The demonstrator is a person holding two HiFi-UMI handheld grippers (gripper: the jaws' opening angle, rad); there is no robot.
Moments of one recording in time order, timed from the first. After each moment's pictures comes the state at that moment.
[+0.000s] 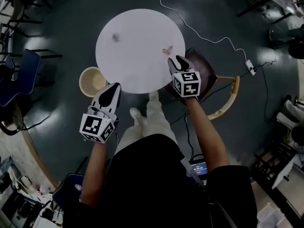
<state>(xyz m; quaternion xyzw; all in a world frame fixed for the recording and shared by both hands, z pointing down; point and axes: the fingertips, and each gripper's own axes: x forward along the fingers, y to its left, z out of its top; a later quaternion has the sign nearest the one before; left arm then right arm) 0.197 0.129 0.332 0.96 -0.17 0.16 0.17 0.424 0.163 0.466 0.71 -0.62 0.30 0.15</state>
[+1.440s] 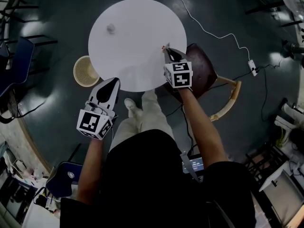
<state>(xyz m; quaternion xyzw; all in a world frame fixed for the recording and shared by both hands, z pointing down) 0.258 0.114 0.385 0.95 -0.18 0.18 0.19 0.463 0.118 0.547 0.68 -0.62 0.33 0.21</state>
